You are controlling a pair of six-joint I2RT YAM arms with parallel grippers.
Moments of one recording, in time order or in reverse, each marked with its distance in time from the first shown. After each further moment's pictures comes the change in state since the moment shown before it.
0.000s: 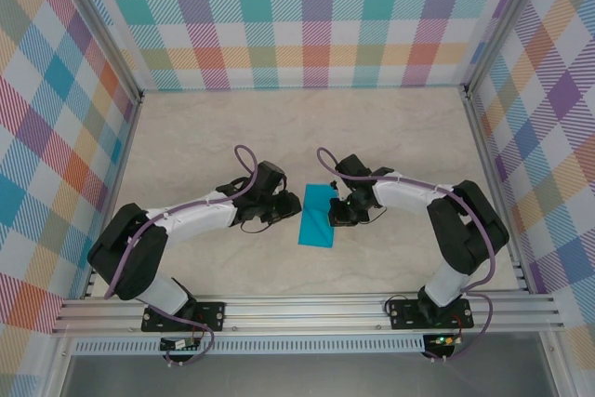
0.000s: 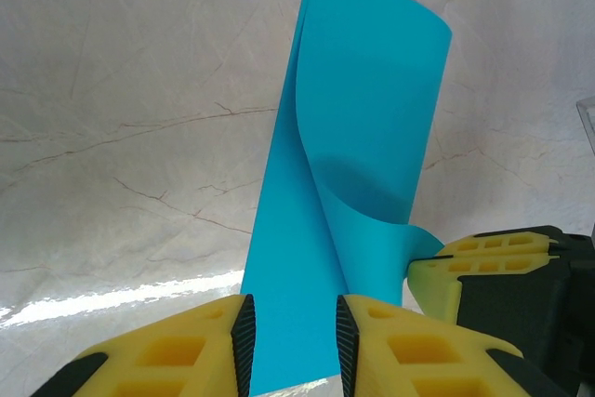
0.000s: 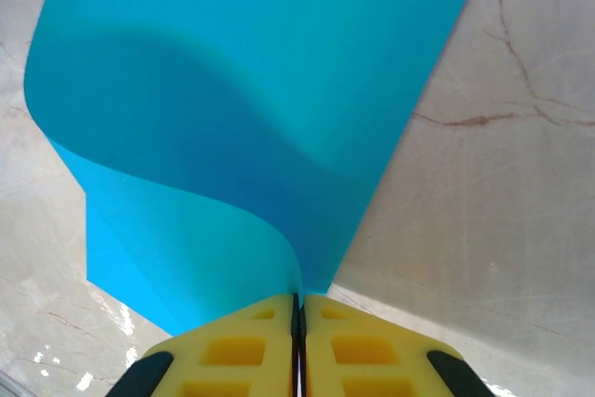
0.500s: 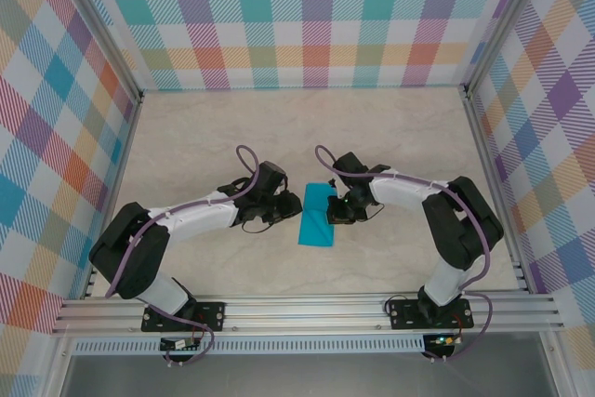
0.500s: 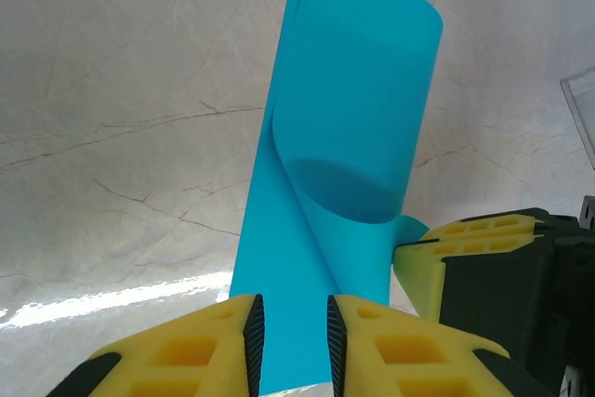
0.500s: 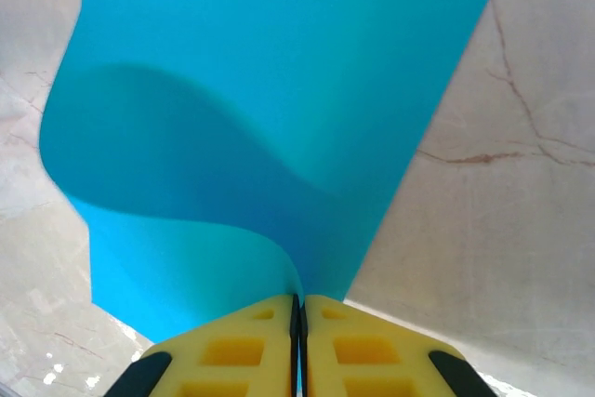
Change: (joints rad) left arm -0.005 0.011 0.000 0.022 0.008 0.000; right arm 0.000 0.043 0.039 -0.008 0.005 0.016
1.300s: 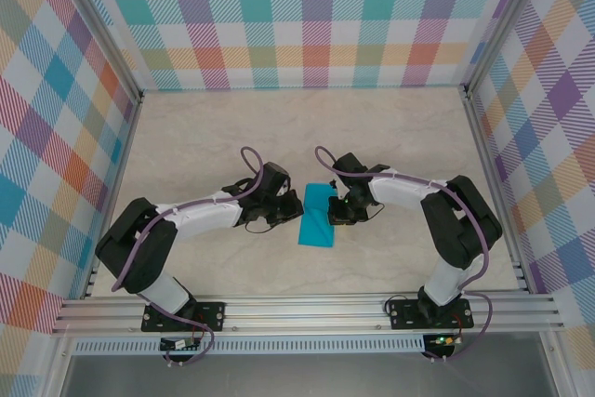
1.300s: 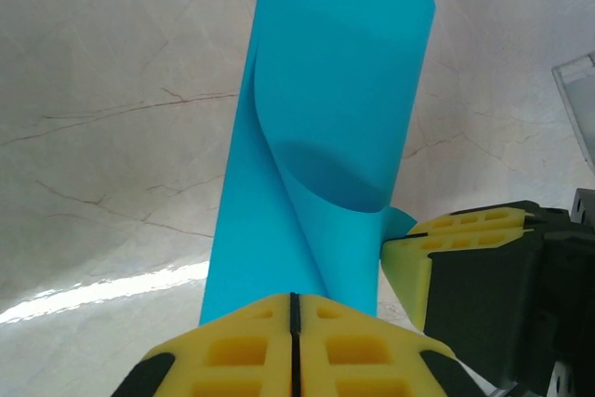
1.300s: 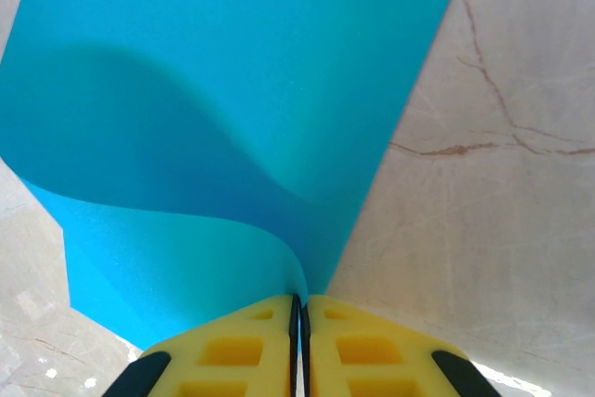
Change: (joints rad) left arm -0.007 0.044 0.000 0.061 0.053 -0.018; right arm 0.000 0.007 0.002 -0.017 0.019 0.005
